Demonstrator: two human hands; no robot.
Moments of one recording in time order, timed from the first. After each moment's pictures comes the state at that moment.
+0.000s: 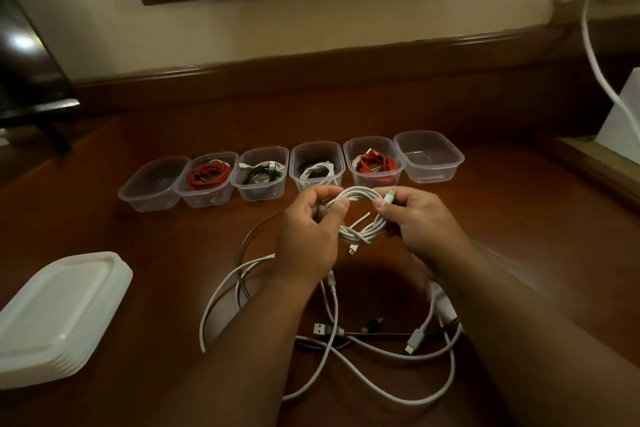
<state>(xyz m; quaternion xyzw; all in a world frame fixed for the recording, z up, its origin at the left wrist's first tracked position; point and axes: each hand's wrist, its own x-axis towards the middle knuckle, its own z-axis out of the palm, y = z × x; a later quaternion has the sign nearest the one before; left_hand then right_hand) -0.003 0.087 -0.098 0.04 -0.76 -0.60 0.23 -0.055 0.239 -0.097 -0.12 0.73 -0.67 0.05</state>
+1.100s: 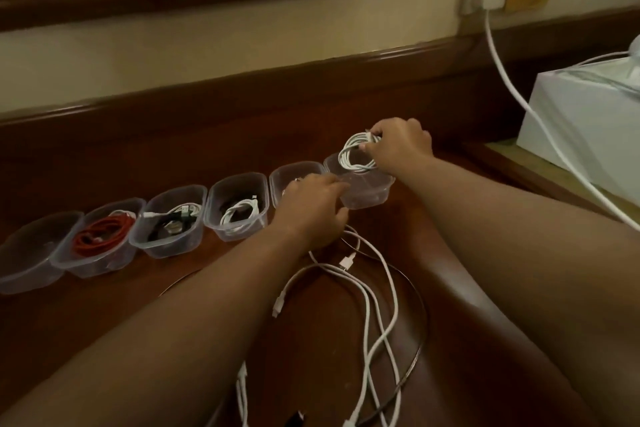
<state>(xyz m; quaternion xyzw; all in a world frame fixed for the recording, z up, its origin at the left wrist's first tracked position) -0.169 0.154 -0.085 -0.17 -0.98 -0.02 0.12 -0.235 0.317 -0.044 -0.01 0.96 -0.23 -0.18</state>
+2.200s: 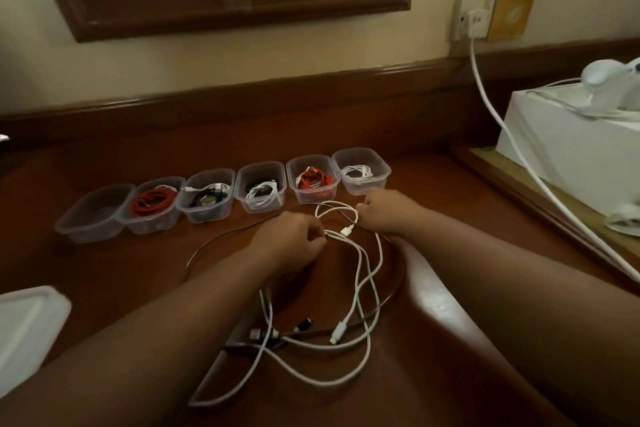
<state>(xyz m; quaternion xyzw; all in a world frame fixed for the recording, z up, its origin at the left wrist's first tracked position) -0.051 0.115 -0.085 -0.11 -0.99 -0.13 0.00 -0.109 0.306 -0.073 -0.13 0.98 -0.13 0.07</state>
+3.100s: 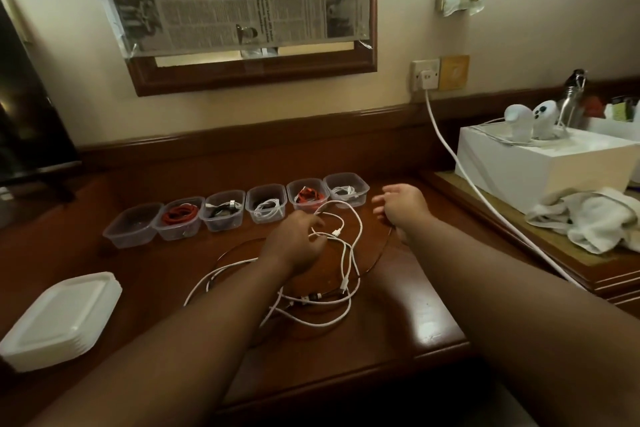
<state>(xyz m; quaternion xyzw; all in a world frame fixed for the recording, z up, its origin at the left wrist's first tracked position) 0.032 0.143 -0.062 -0.09 -0.96 -0.20 0.14 -0.008 0.352 -0.033 0.07 0.72 -0.69 -0.05</state>
